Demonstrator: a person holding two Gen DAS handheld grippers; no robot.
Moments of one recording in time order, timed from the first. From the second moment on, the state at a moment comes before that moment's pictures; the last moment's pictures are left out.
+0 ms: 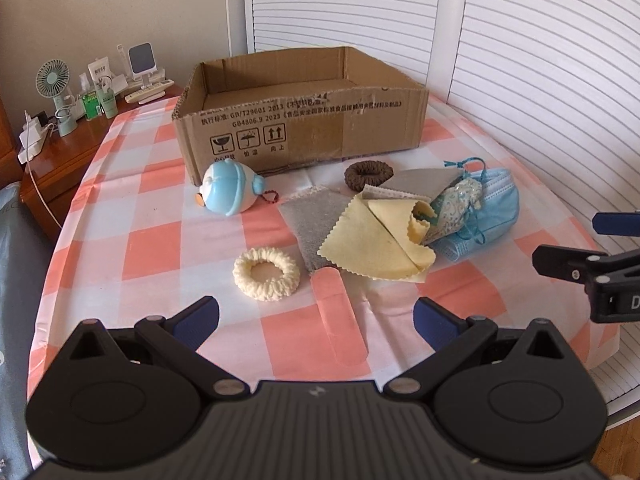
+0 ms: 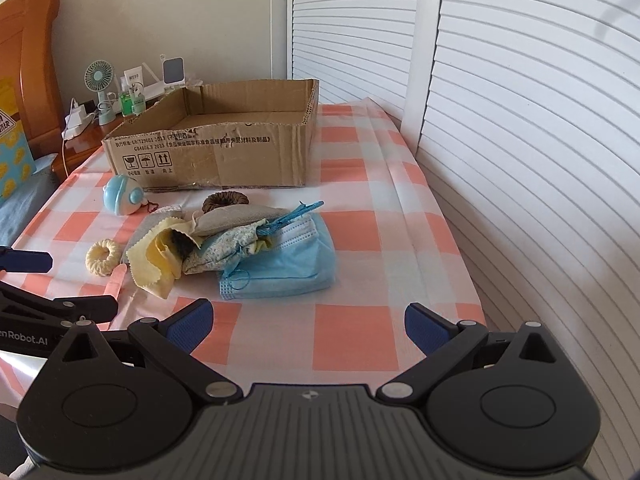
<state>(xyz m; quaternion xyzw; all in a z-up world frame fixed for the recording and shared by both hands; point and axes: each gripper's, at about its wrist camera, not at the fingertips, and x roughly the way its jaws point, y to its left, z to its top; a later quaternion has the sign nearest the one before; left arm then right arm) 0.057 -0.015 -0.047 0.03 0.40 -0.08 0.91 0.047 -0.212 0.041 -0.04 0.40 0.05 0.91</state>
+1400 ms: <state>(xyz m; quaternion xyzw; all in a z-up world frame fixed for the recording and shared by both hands) 0.055 0.004 -0.069 0.05 0.39 -0.09 0.91 0.045 -0.205 -0.002 -0.07 0.41 0.09 0.91</state>
